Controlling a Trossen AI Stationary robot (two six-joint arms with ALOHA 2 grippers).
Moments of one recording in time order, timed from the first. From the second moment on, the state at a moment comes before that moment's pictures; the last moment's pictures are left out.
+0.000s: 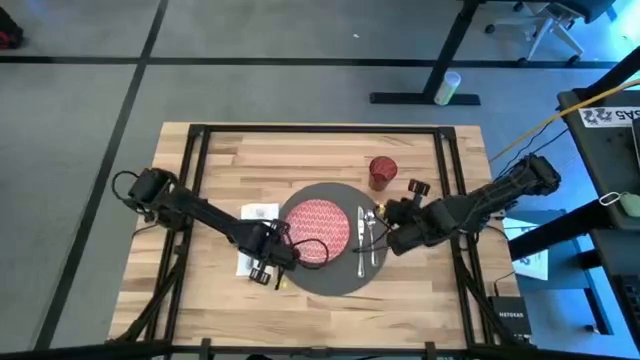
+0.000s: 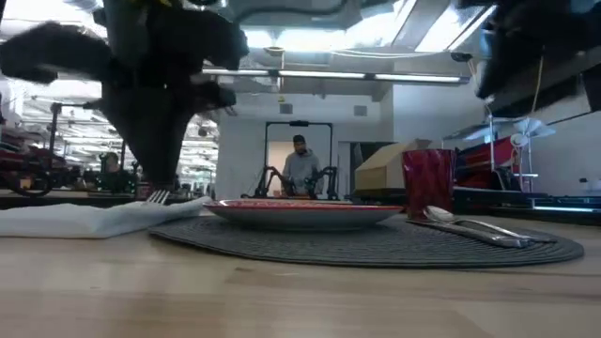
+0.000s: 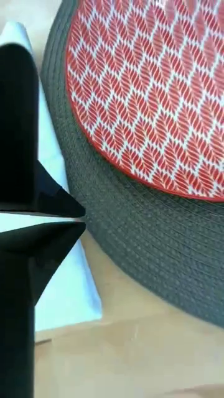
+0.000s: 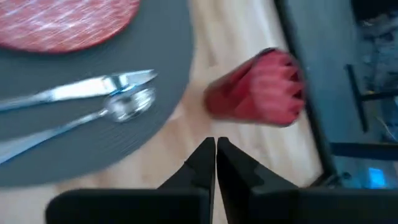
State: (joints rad) left arm -0.36 1.75 1.20 -0.84 -0.19 0.00; right arm 0.36 1.37 1.12 -1.28 0.66 0.61
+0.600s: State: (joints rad) left arm -0.37 1.60 1.18 -0.78 -0.51 -0.09; right arm -0.26 1.37 1.12 -0.88 0.34 -0.21
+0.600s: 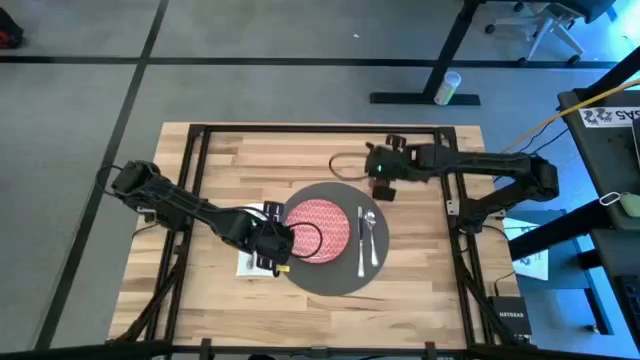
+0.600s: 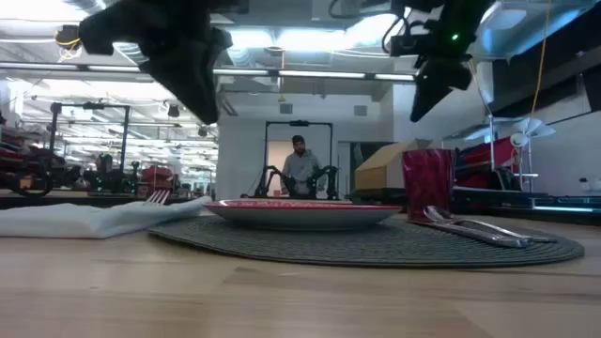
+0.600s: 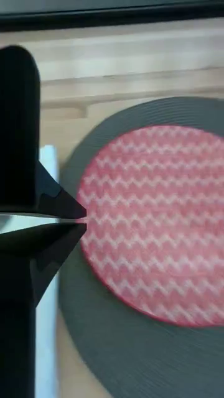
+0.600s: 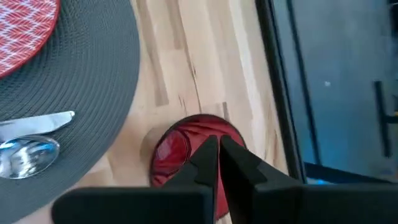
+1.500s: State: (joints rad) left arm -0.23 1.29 0.65 0.02 0.22 -0.10; right arm -0.41 1.54 1.12 -0.94 0.14 -0.38
